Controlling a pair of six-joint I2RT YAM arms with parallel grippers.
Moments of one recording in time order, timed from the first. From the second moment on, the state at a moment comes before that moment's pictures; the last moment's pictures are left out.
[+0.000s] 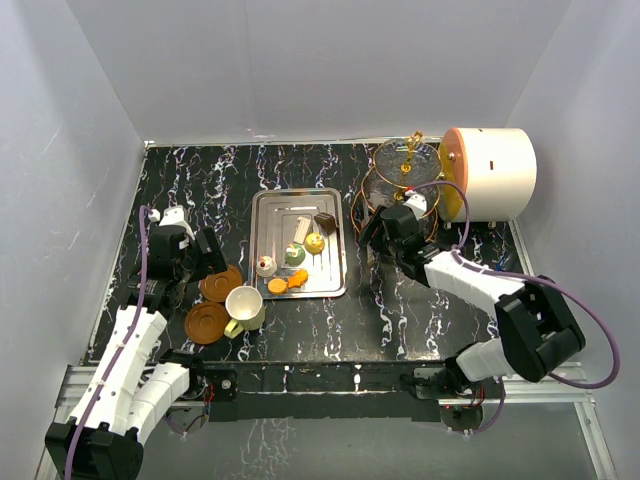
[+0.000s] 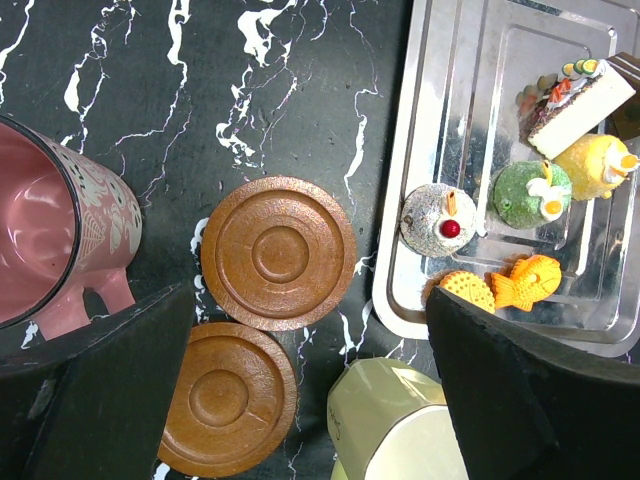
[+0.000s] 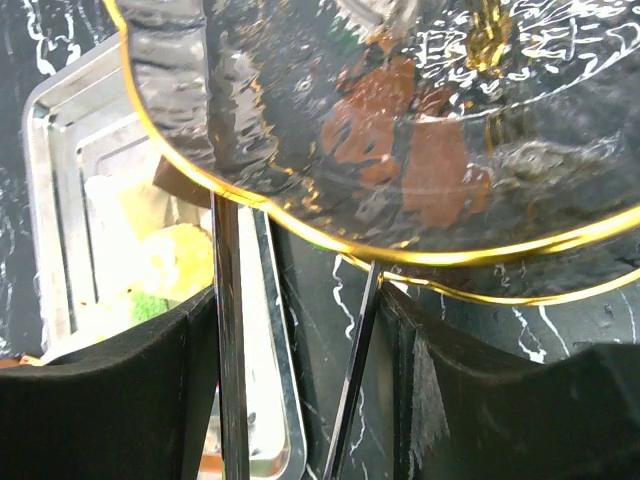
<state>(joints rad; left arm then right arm) -0.16 0.79 0.72 -0.65 -0.13 -0.36 0.51 1.40 0.74 0.05 0.27 0.77</state>
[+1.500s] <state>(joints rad) -0.16 0.79 0.72 -0.65 -0.12 -0.36 0.51 1.15 1.05 -0.53 -0.22 0.59</state>
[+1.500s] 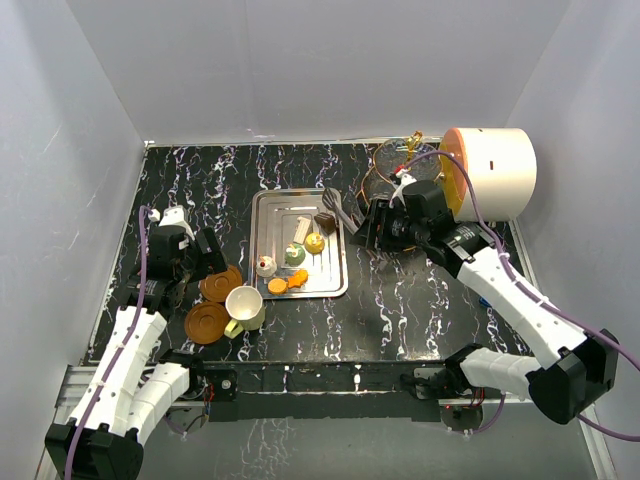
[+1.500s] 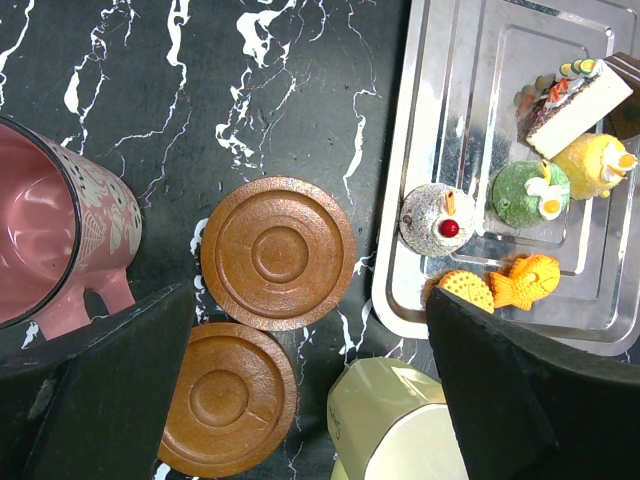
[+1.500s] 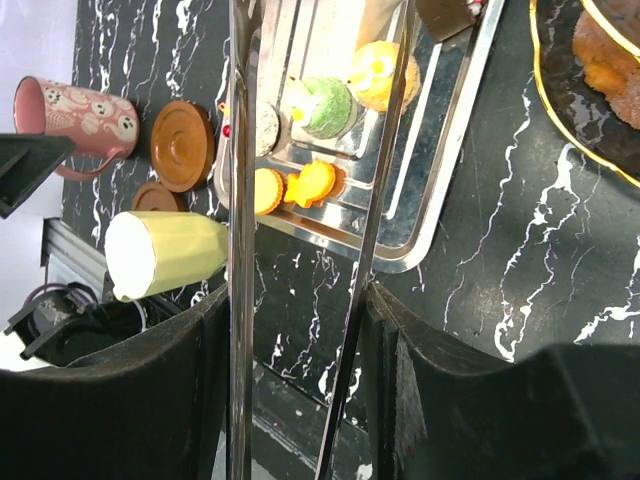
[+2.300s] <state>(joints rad) -0.16 0.77 0.72 -0.67 -0.16 -0.40 0.56 1.39 1.29 -0.79 -0.12 0.51</state>
